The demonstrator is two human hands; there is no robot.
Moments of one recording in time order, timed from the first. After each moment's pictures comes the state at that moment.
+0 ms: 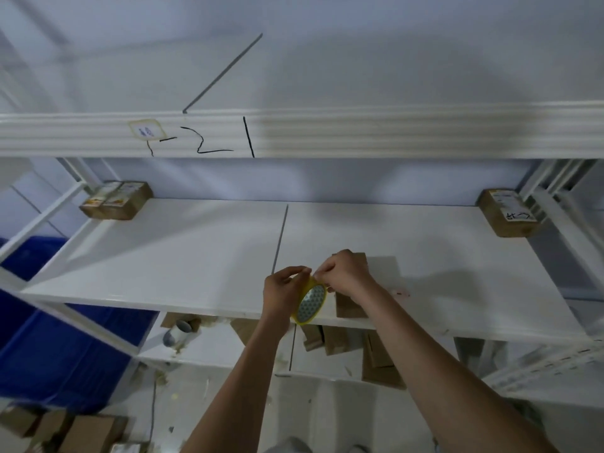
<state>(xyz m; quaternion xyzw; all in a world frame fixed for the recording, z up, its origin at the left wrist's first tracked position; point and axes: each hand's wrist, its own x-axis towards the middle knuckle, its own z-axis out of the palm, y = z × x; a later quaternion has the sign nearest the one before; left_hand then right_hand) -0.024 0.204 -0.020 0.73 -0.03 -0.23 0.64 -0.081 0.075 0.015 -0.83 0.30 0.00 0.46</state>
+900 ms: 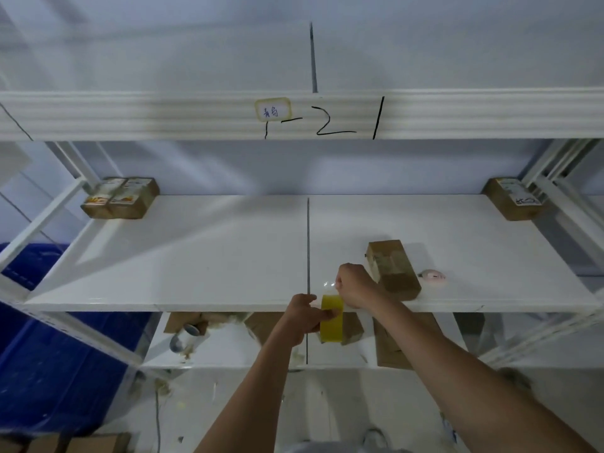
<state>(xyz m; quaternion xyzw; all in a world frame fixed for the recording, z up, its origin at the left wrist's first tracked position) 0.035 0.299 -0.084 0.72 -0.07 -0.49 0.48 -0.028 0.164 -0.041 -0.90 0.34 0.09 0.26</state>
